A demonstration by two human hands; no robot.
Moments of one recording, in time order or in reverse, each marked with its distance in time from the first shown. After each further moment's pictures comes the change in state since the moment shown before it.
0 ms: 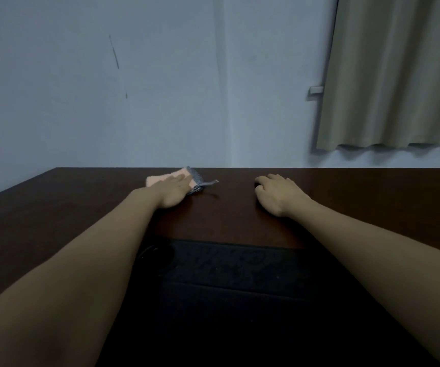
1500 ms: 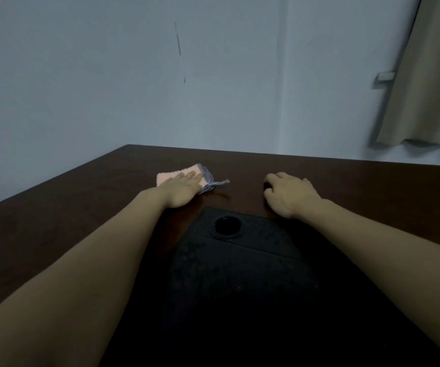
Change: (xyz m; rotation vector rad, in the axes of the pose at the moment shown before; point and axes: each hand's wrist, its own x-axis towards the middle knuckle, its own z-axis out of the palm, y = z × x) left_hand -0.116 -0.076 0.009 -0.039 -0.057 -0.144; right_hand -0.036 -0.103 0.016 -0.088 -0.096 -0.160
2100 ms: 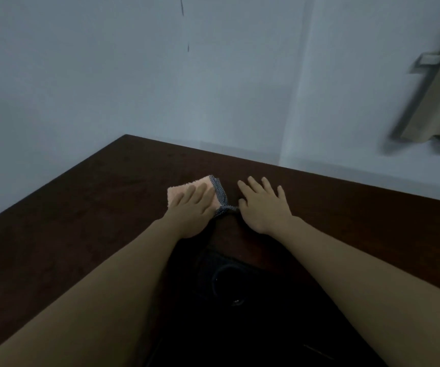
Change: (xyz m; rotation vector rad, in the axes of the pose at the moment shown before) left_hand 0.028 0.010 -0.001 0.013 -0.139 0.002; right_hand 0.080 -0.045 -0.014 0.089 -0.170 -0.101
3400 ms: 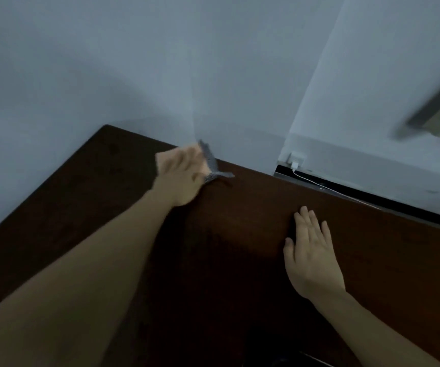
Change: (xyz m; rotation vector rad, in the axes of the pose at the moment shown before) left_hand 0.152 -0.126 -0.056 -0.155 0.019 0.002; right_hand 0.022 -0.001 0.020 0.002 0.112 0.276
